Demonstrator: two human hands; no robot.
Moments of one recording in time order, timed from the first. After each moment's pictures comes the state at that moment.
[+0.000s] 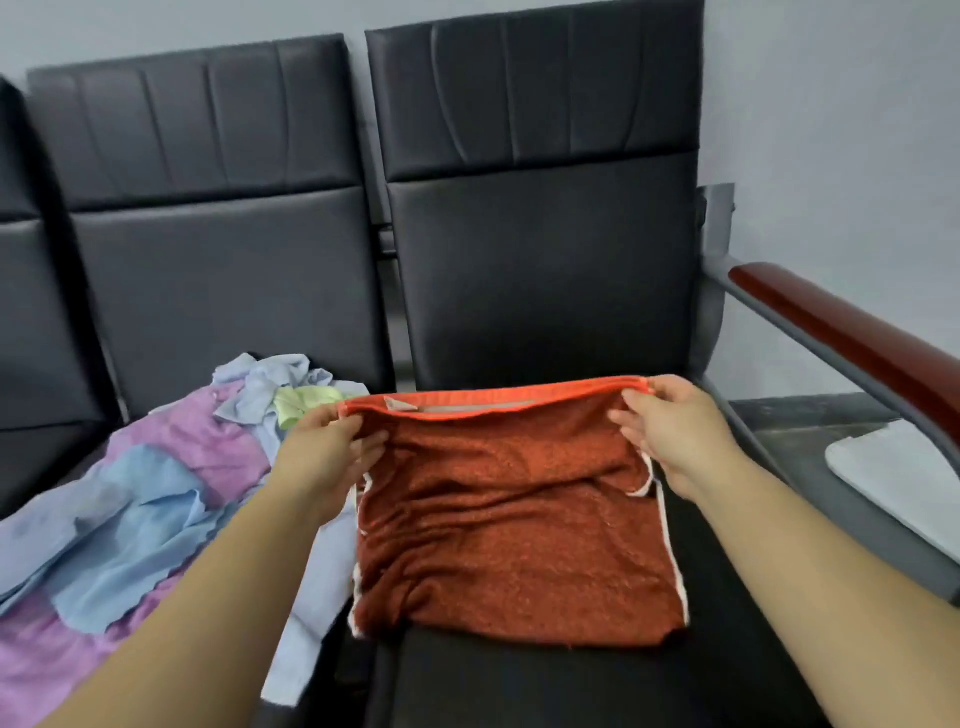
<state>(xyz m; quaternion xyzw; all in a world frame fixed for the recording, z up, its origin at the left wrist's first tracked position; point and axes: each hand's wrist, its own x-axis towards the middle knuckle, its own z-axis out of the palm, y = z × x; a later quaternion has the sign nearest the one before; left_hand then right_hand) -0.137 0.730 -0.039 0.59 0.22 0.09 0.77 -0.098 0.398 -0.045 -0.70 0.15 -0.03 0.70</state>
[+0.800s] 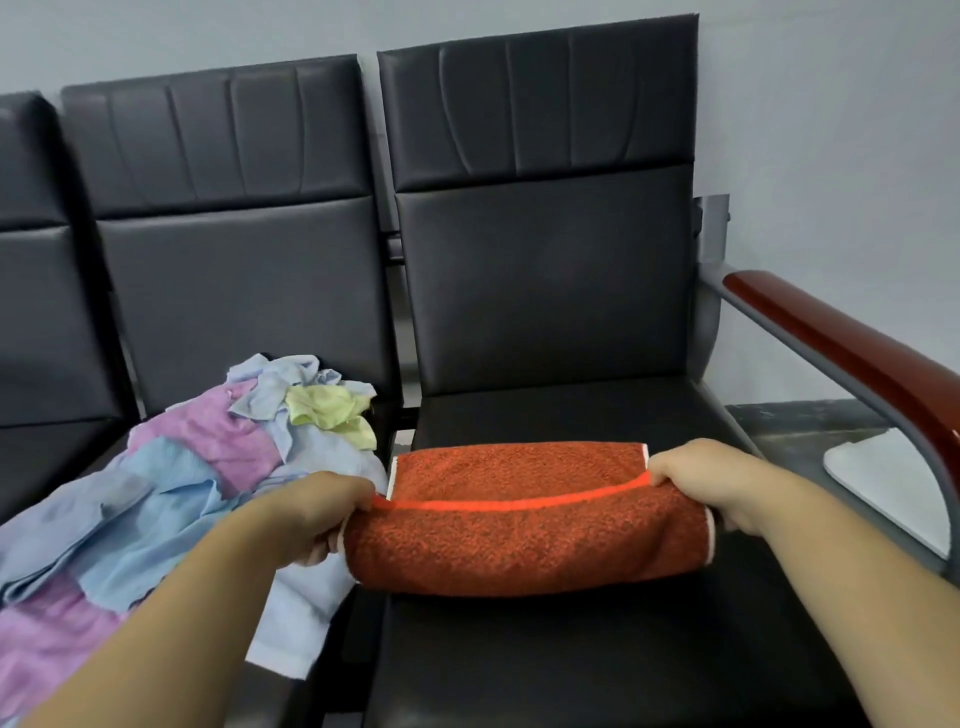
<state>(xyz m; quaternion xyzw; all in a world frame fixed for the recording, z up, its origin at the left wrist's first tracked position) -0.184 0.741 -0.039 0.83 0.28 -0.19 0.44 -0.129 0.351 -0.050 -0.87 0.17 0.20 0.43</state>
